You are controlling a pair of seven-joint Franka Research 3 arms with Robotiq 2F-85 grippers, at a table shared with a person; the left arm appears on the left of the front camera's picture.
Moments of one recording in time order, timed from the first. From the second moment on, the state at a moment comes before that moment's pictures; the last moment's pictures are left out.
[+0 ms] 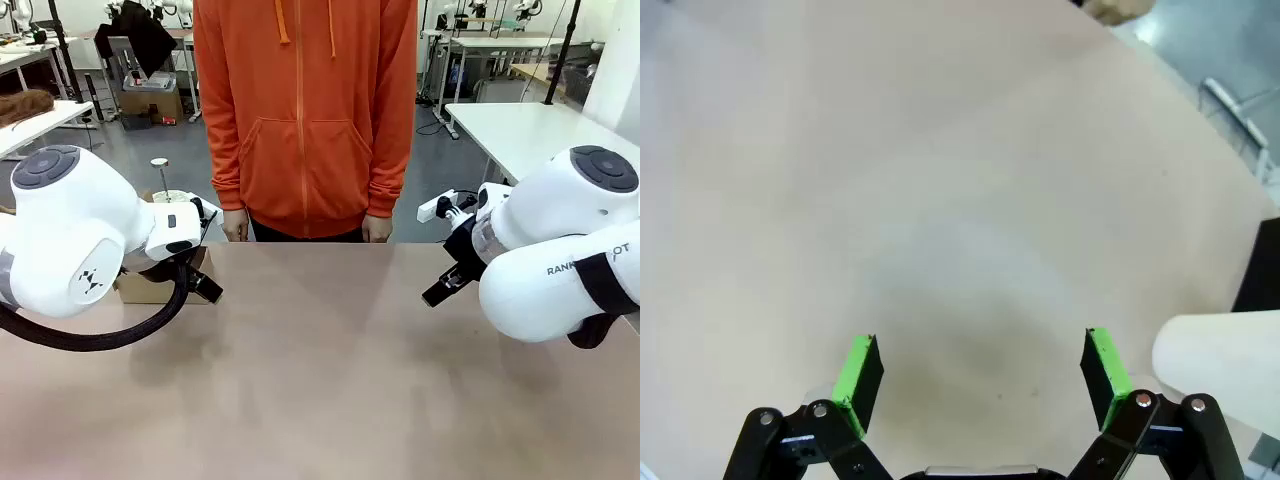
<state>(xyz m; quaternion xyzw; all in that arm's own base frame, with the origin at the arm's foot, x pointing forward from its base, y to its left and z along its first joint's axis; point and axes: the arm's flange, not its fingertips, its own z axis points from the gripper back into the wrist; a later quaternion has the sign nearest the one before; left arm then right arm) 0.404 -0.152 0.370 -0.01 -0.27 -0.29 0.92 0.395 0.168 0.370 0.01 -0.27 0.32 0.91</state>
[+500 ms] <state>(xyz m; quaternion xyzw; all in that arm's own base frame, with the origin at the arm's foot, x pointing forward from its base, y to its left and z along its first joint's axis) 0.403 -0.152 0.370 -0.01 -0.27 -0.29 0.92 0.395 0.168 0.370 0.01 -0.27 0.32 0.91</state>
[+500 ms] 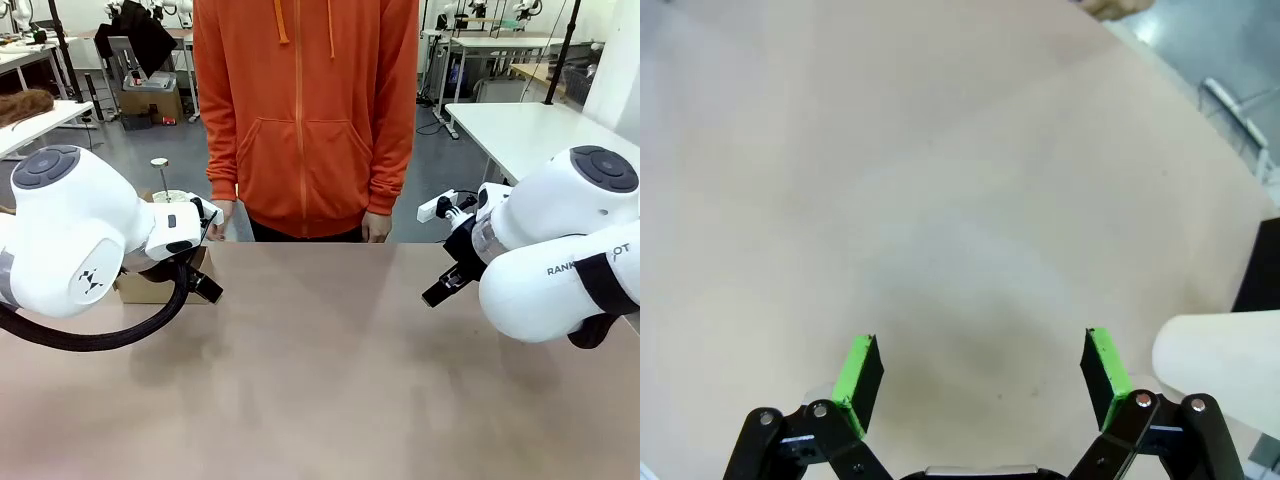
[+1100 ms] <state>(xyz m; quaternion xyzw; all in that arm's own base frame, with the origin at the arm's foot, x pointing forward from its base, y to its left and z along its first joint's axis) 0.403 -0.152 0.371 -0.01 -0.27 -0.29 0.92 0.412 0.162 0.388 0.01 -0.28 0.31 0.91</state>
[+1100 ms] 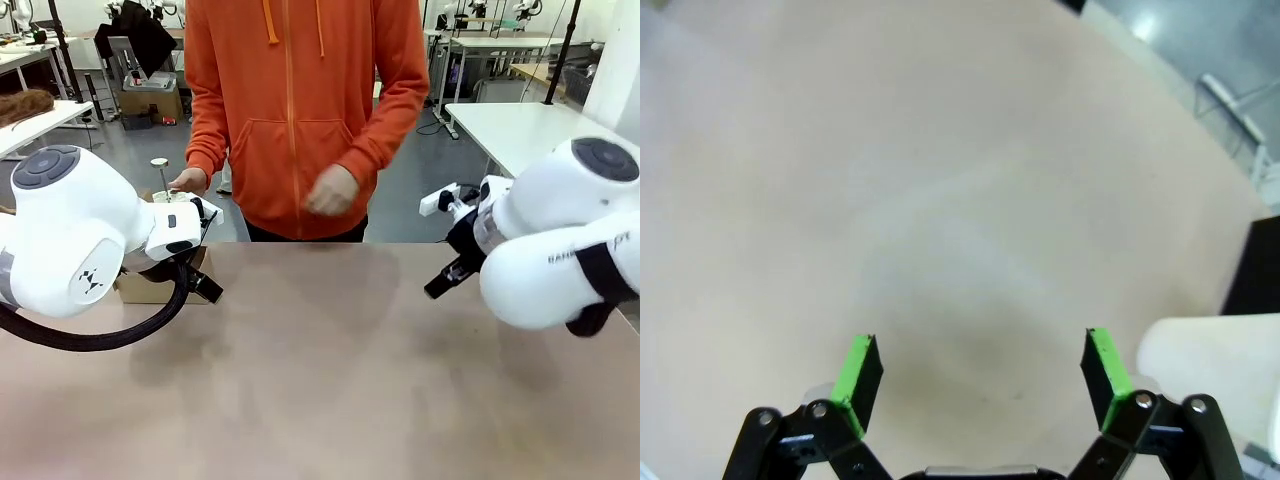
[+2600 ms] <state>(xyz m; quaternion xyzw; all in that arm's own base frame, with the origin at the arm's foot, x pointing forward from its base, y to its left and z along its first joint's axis) 0.404 -0.152 0.370 -0.01 -0.27 -0.29 0.92 0.484 -0.207 0.426 0.38 -0.50 0.38 0.67</state>
